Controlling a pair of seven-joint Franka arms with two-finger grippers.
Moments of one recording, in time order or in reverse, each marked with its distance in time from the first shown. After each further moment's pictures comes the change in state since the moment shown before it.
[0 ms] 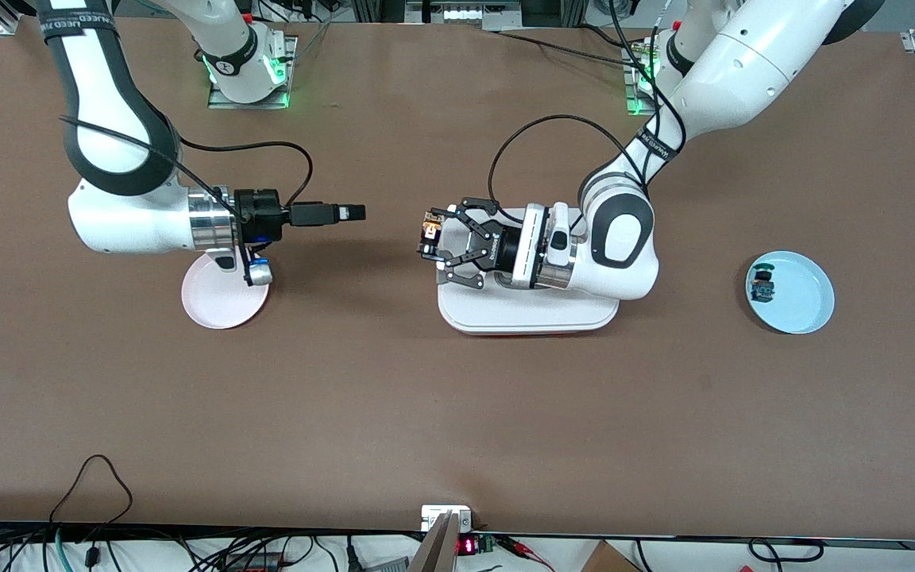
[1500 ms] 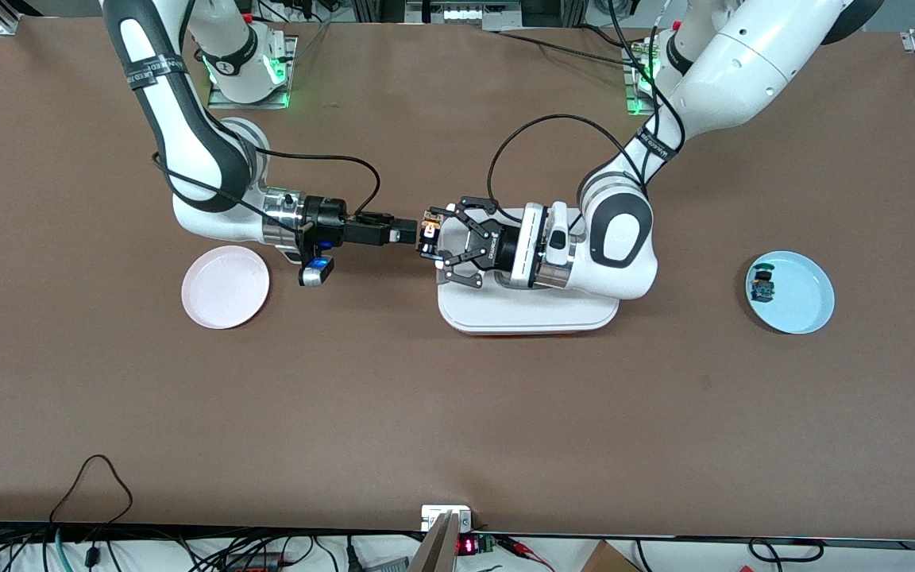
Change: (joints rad) left arm -0.003 0.000 0.000 0.000 0.000 0.000 0.000; right arm 0.162 0.049 0.003 -0.122 0.453 0.199 -0.165
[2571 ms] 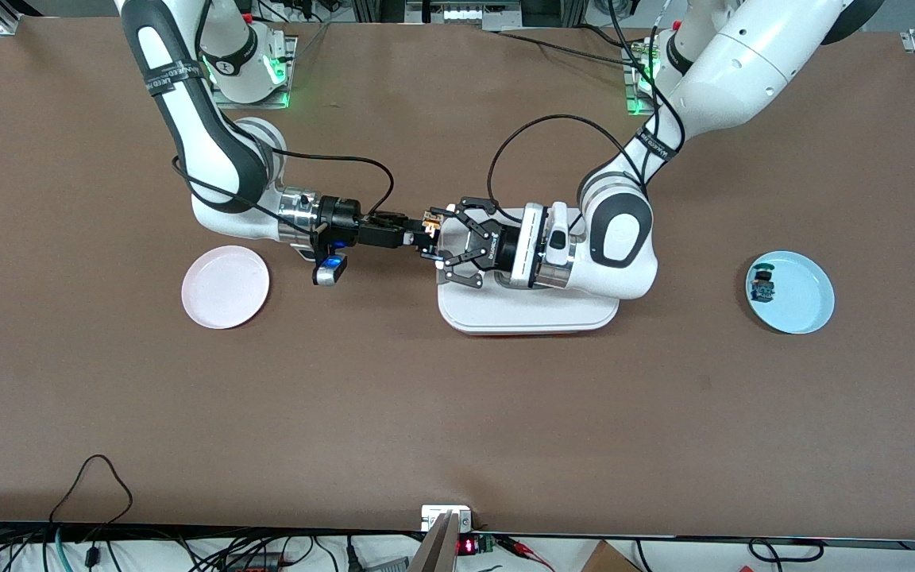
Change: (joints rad) left arm 0.000 0.000 0.000 -0.001 0.000 0.002 0.000; right arm 0.031 0.024 0.009 0.004 0.071 0.038 -0.002
